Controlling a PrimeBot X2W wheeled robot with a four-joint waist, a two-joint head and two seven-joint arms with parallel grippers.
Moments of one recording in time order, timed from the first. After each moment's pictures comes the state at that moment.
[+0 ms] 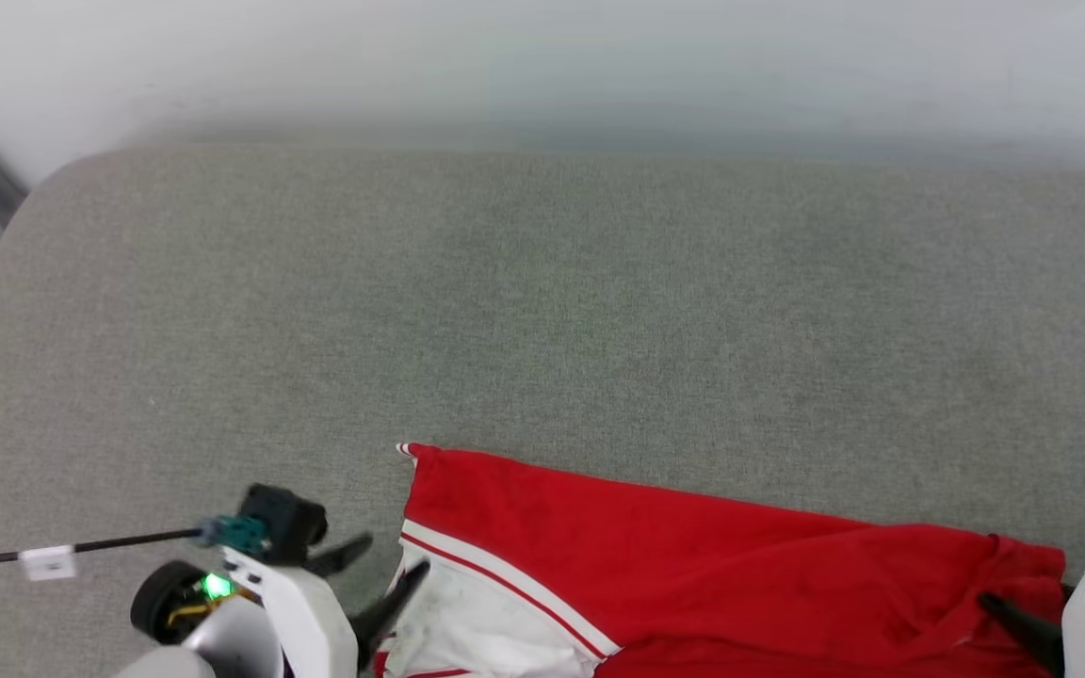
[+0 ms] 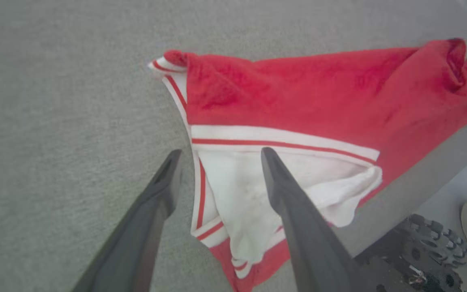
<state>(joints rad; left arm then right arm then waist) -0.24 0.72 -0.76 -0.04 -0.89 0.04 0.26 0.06 -0.52 0.01 -0.05 0.60 0.13 0.81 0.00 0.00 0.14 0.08</state>
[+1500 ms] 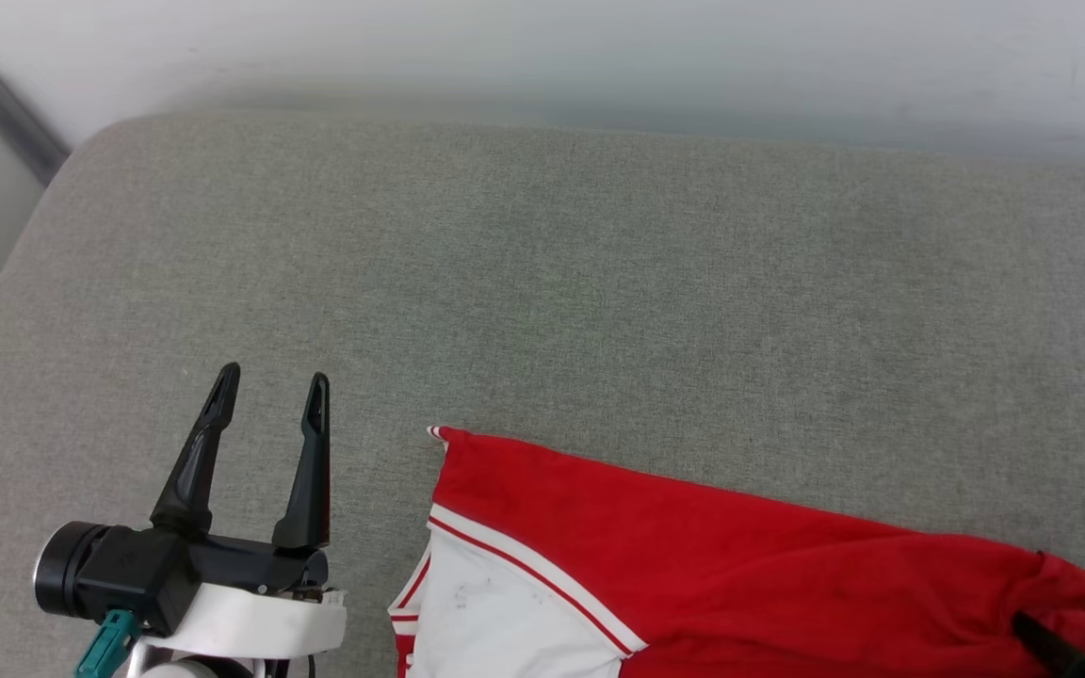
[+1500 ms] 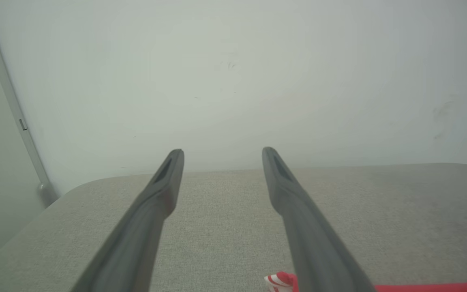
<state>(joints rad) -0.01 0.20 -0.08 -0.16 -0.21 -0.07 -0.26 0.07 -0.16 -0.39 0.17 0.63 0.13 0.73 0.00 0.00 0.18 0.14</state>
